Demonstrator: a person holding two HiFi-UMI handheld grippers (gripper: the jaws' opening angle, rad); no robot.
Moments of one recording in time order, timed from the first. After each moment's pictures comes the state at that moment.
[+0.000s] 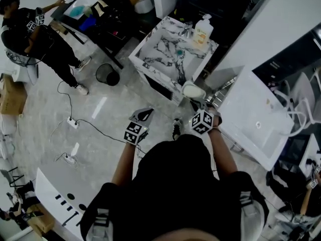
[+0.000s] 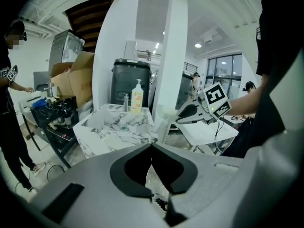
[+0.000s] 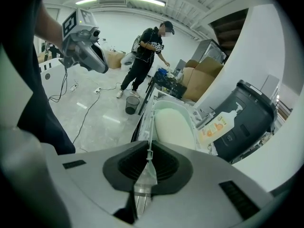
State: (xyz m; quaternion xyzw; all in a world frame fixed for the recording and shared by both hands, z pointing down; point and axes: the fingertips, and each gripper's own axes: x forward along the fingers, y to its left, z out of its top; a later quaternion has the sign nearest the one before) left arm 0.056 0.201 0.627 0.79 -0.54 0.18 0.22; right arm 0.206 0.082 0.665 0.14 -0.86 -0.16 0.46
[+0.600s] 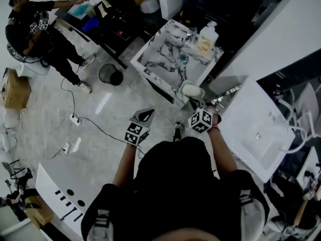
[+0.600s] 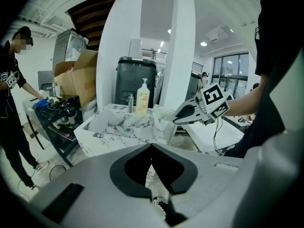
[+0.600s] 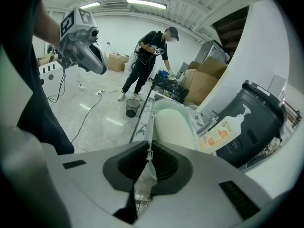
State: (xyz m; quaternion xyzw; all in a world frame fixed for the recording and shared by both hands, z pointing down) left arm 0.044 0.150 0.625 0.77 -0.56 0.19 0.23; right arm 0.174 0.023 0.669 0.11 -0.88 -0.16 0.44
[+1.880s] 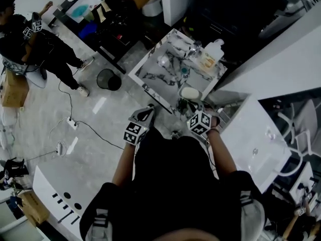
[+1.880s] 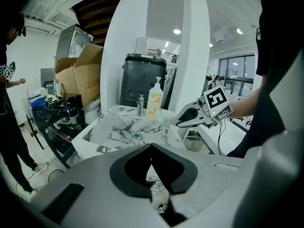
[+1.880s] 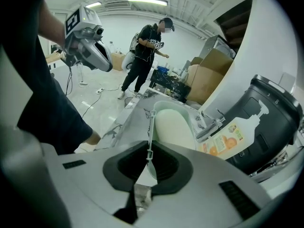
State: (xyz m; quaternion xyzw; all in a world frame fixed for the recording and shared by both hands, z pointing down) left arm -0.009 0.055 0.642 0.76 -0.58 0.18 0.24; right arm 0.126 -0.065 0.696 0.08 -0.87 -0.16 0.45
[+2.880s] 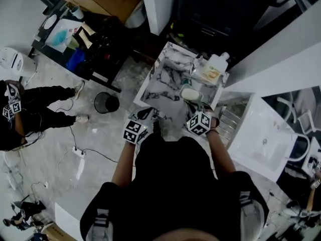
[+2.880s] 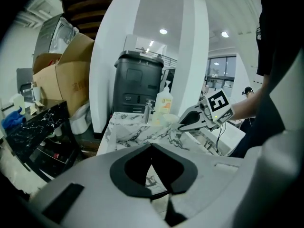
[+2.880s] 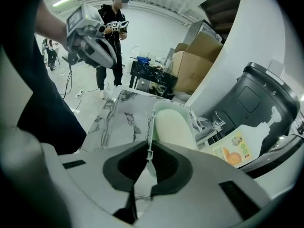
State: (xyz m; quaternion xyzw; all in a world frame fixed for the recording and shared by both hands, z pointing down) left arm -0.132 -0.052 0.641 0.83 -0.48 0.19 0.22; right arm 0.032 -0.126 0.700 0.18 -0.85 -0.10 0.49
